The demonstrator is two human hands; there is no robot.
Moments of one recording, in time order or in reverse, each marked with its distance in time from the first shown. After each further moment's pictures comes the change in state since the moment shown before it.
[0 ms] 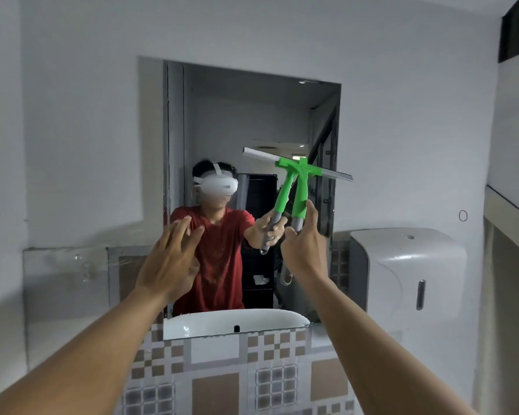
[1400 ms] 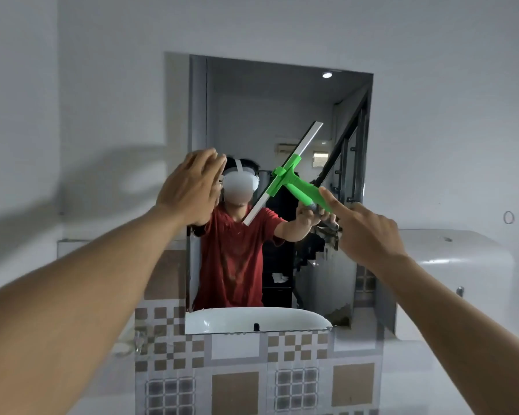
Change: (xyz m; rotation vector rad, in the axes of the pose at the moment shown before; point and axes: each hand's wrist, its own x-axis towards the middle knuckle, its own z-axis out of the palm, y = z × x) left_hand 0.096 -0.029 -0.078 0.092 0.259 0.094; right_hand 0.043 0.013 -0.057 -0.949 -0.105 -0.470
